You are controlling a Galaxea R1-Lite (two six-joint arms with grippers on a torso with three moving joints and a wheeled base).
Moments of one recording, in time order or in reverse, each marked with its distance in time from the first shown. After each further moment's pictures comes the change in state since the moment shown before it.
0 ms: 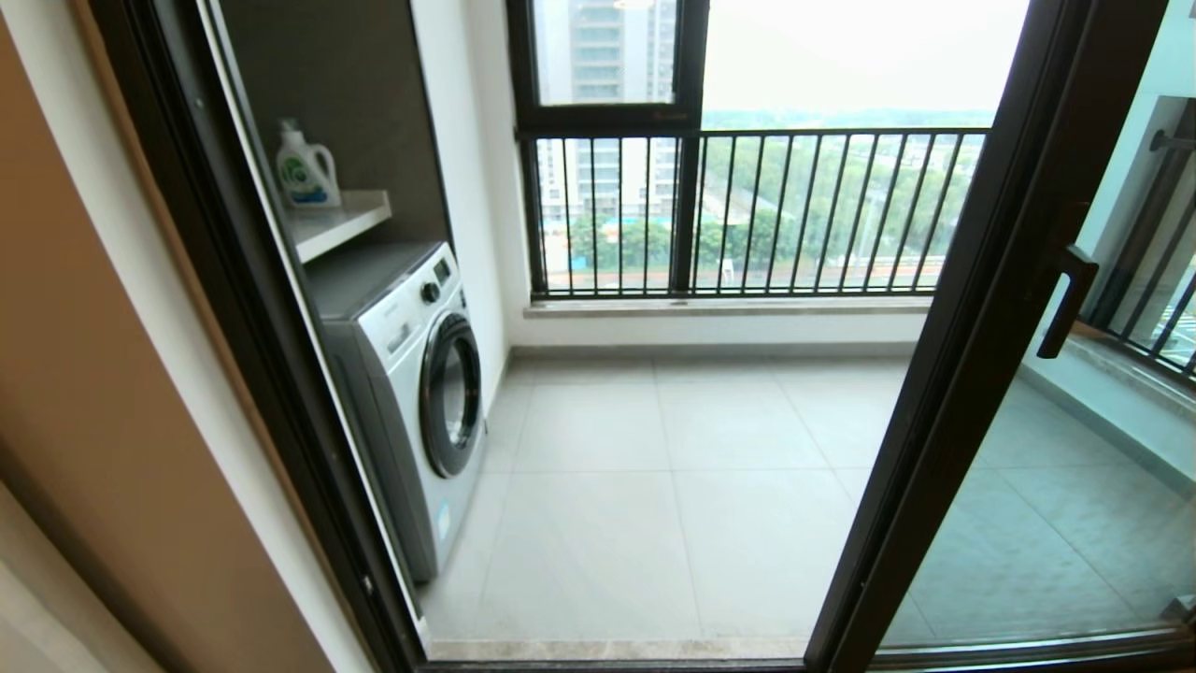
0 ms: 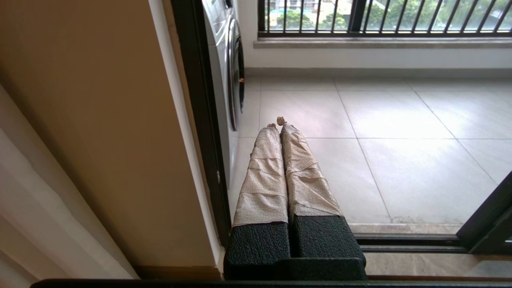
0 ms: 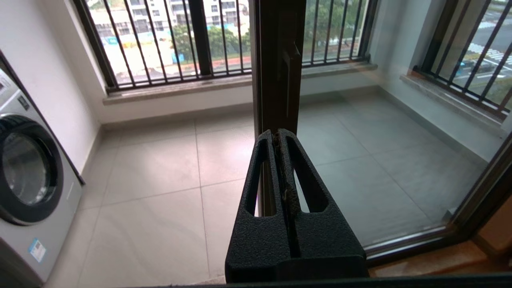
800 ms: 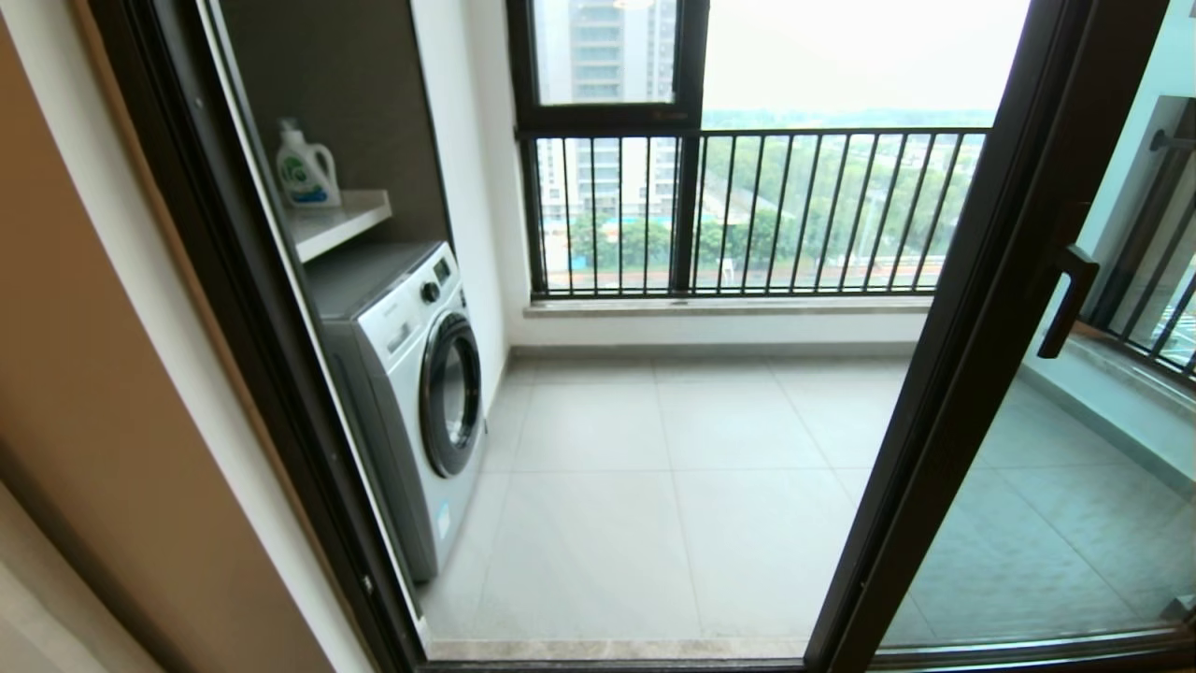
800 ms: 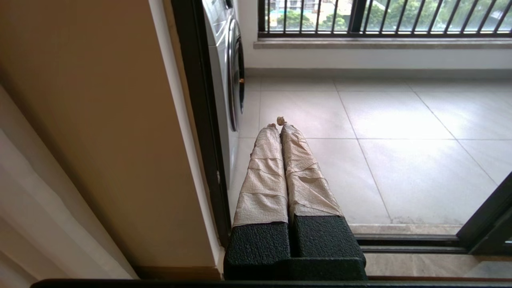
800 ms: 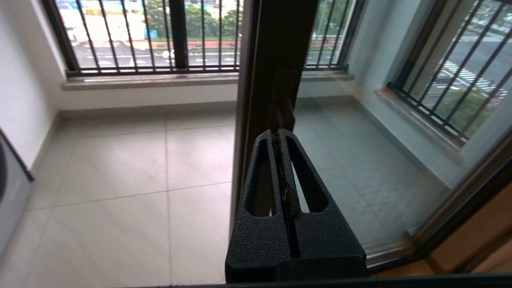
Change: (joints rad) left arm 0.000 0.000 0.000 -0.002 0.000 0.000; right arm -0.059 0.438 -0.385 0.004 0.015 -0.115
